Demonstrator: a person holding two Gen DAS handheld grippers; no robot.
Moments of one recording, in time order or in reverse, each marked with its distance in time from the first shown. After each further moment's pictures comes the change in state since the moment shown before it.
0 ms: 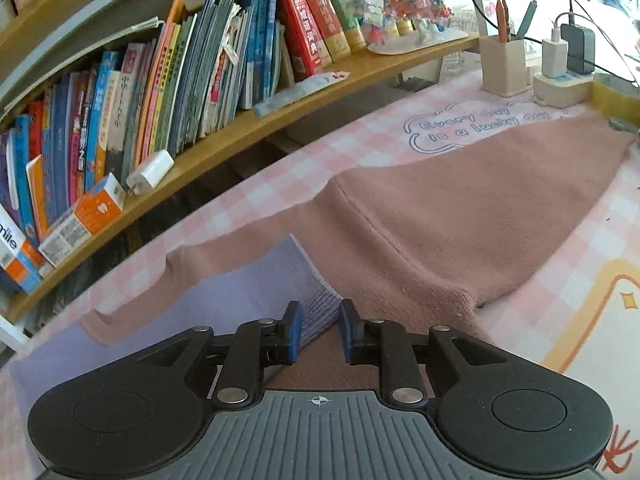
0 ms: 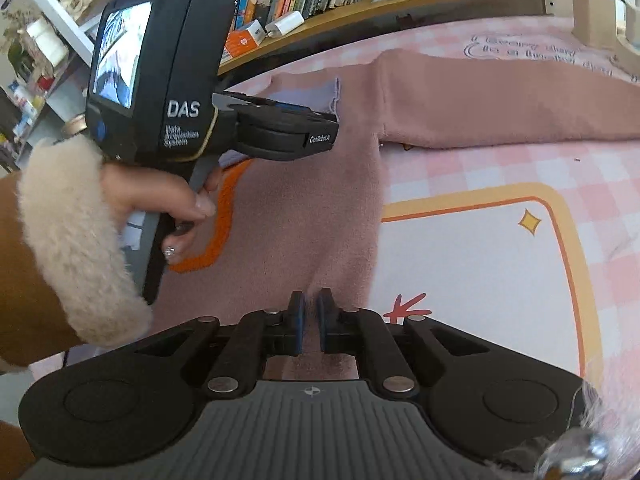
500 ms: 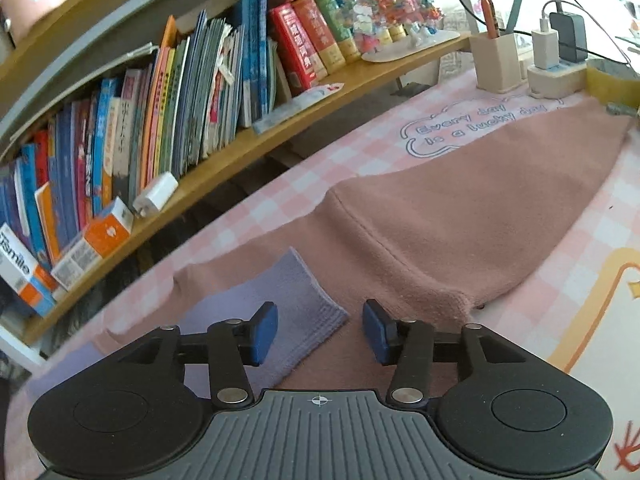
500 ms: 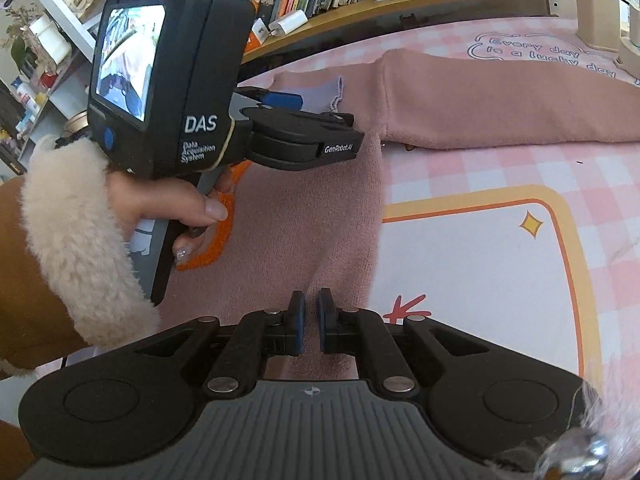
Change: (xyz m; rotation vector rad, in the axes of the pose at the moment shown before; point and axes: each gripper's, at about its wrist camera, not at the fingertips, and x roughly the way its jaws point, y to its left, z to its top) left arm 0.000 -0.010 -0.002 0.077 -0.059 0.054; right arm 0.000 0.001 -0.003 -0.015 0.001 -0.001
